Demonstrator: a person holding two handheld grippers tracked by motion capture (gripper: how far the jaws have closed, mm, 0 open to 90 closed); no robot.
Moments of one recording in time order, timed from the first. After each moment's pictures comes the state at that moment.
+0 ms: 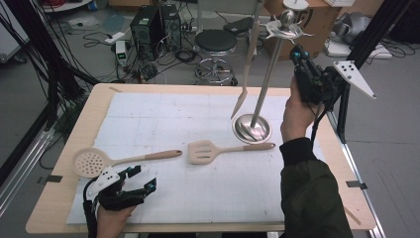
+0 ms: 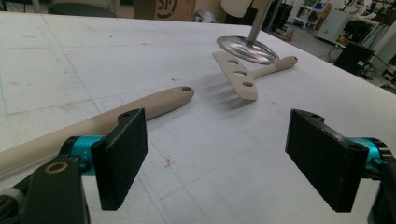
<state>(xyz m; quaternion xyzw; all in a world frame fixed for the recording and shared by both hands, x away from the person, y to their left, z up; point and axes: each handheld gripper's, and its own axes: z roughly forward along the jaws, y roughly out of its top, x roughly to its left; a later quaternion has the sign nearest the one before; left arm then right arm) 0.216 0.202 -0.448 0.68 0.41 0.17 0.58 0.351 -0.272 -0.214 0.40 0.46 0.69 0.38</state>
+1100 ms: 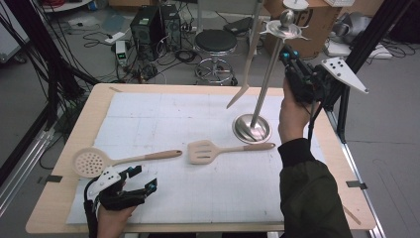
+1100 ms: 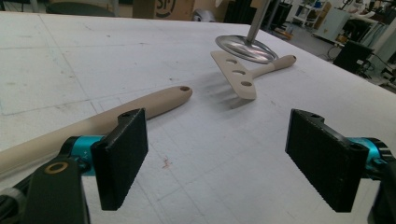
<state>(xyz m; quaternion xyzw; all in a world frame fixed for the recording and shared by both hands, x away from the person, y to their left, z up) 0.216 0.201 -0.448 0.68 0.41 0.17 0.58 0.353 -0.258 -0.210 0.36 0.51 0.68 0.38</state>
